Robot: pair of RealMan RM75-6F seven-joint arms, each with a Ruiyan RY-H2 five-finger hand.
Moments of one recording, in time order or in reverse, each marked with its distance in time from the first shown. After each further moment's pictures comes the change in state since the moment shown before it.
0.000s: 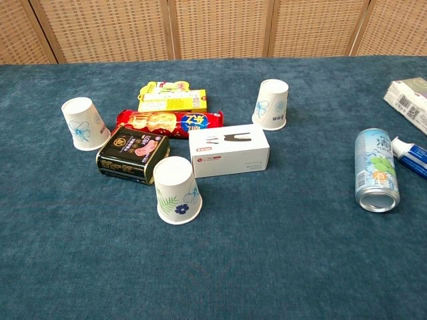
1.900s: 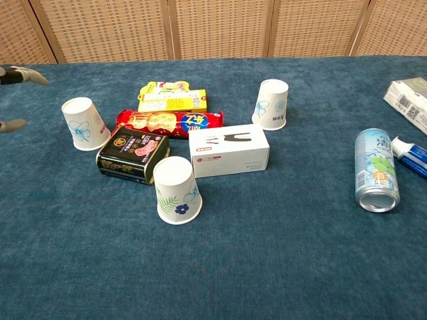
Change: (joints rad) left arm -0.454 -0.215 -0.114 0.185 -0.420 -0.530 0.227; right arm -0.046 0.036 -0.007 0.006 -0.022 0.067 0.094
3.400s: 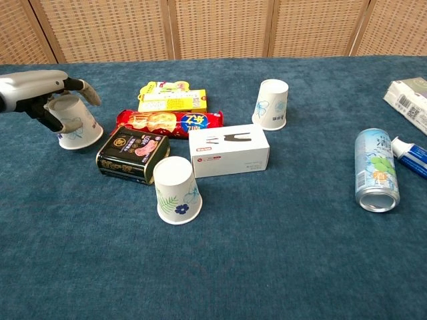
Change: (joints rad) left arm -0.120 -0.181 0.001 0.200 0.072 -0.048 -0.204; right arm -0.023 -0.013 0.005 0.037 0.009 0.004 0.045
